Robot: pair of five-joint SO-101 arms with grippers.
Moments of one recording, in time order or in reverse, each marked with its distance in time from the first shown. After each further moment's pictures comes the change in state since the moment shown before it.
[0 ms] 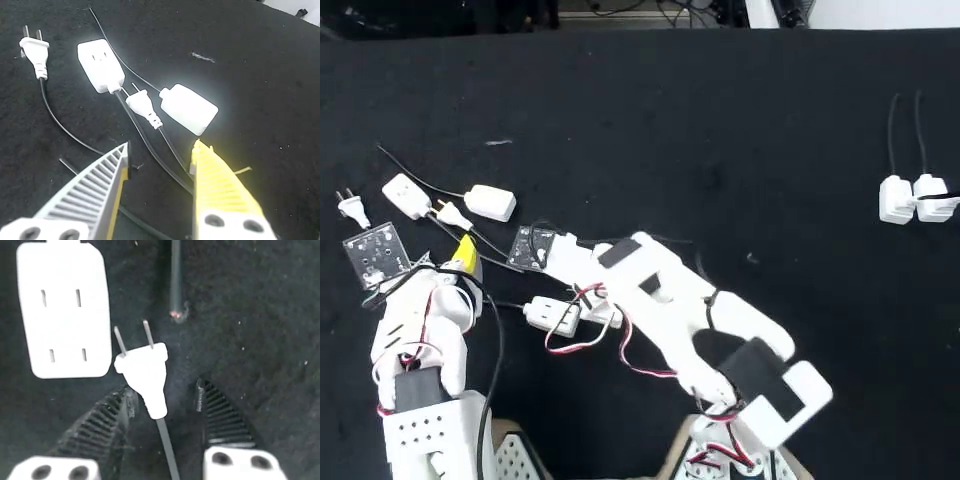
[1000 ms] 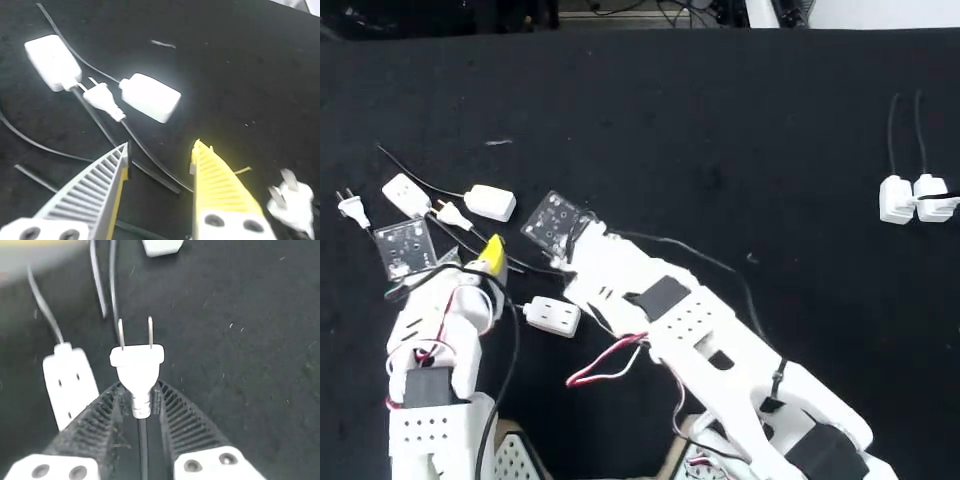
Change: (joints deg) left arm 8.7 0.0 0.0 0.0 0.0; right arm -1.7 -31.6 17.9 -16.4 -21.5
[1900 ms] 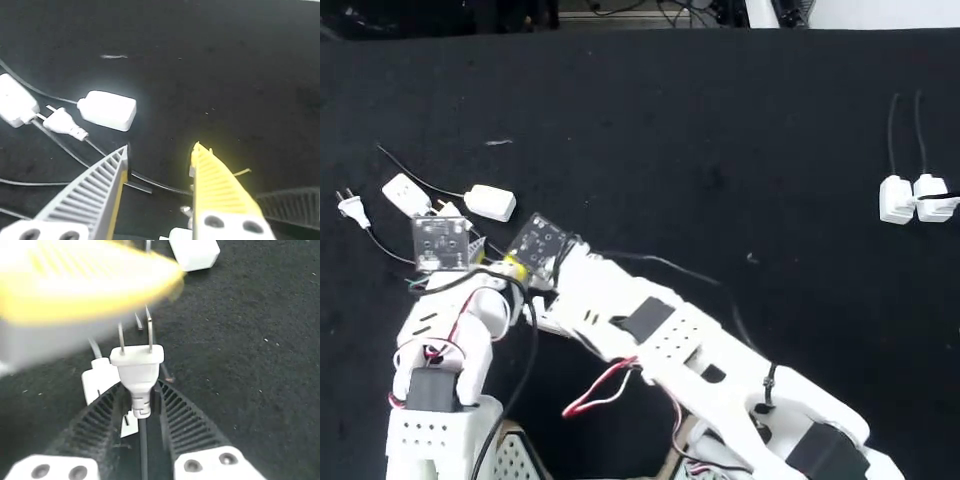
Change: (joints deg) left arm 8.1 0.0 -5.5 3.8 -6.9; right arm -6.5 0.0 4.1 -5.1 -4.1
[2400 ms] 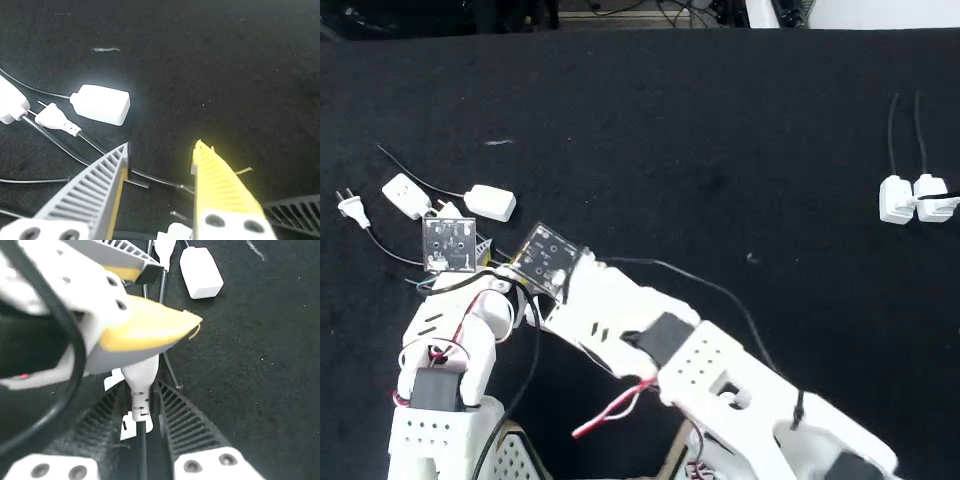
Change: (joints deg) left arm 1.2 -0.5 2.5 -1.5 -0.9; right arm -2.4 -12.5 2.0 4.7 -0.7
